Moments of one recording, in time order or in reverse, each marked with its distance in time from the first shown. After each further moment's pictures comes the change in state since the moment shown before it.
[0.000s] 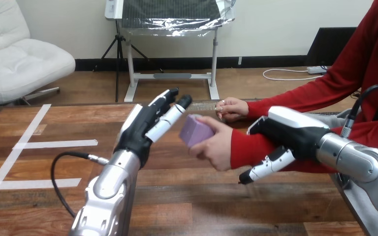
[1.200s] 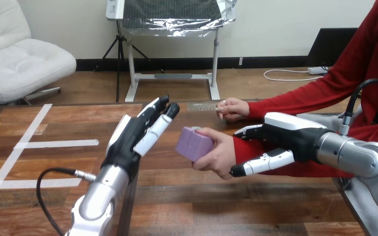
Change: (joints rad) left arm 0.158 0.023 0.004 -0.159 -0.015 -0.003 -0.018; right arm 0.013 -0.023 0.000 -0.118 0.020 0.094 0.135
